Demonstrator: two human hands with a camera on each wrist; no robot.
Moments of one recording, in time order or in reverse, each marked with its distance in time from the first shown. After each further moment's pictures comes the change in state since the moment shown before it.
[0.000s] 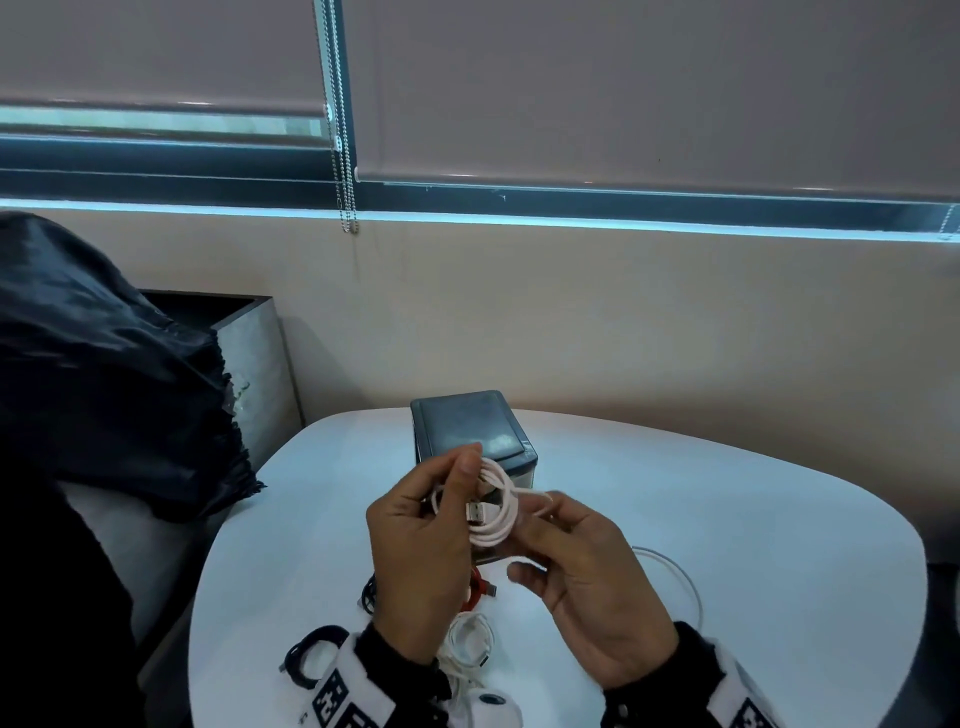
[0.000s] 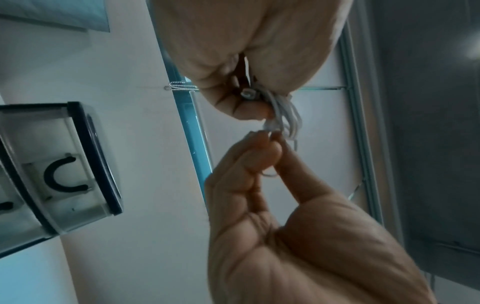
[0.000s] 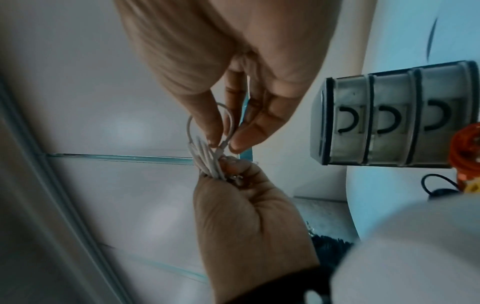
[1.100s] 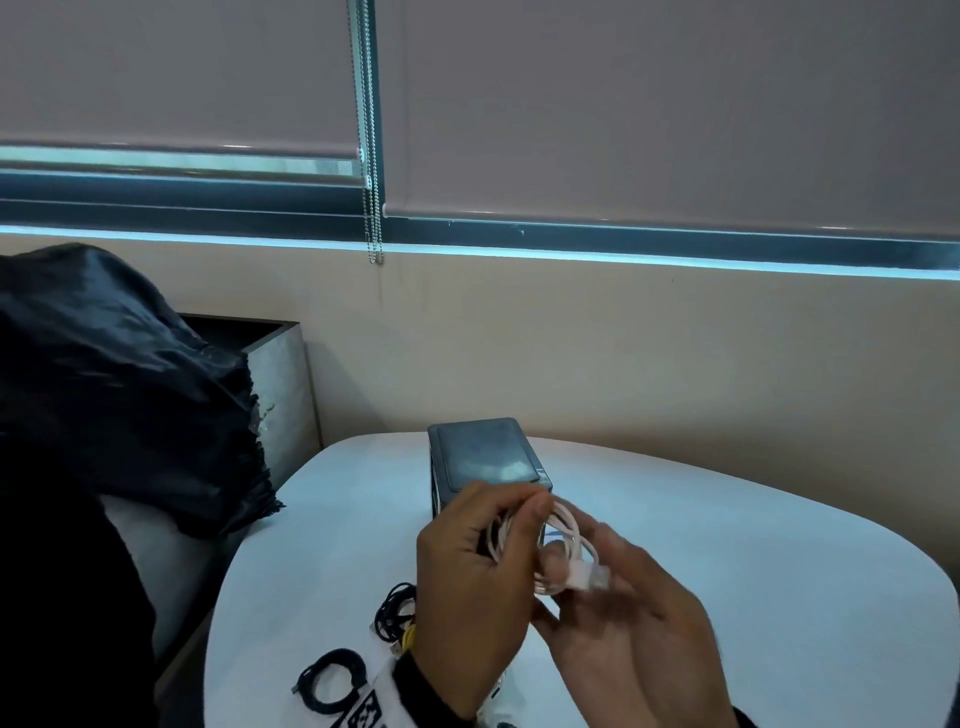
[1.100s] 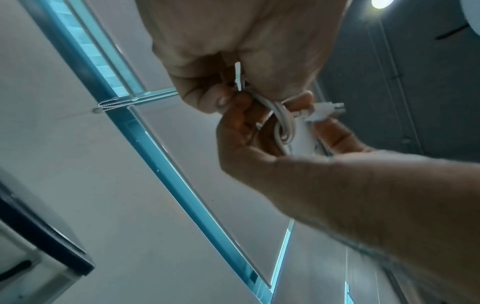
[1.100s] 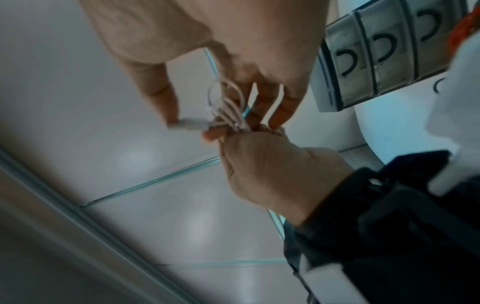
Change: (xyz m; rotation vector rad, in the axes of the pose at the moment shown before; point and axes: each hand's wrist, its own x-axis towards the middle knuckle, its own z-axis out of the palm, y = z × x) left_hand -0.012 0.007 0.007 0.296 -0.135 0.308; right_hand -0.024 -0.011 0.002 0.436 -0.190 -0.021
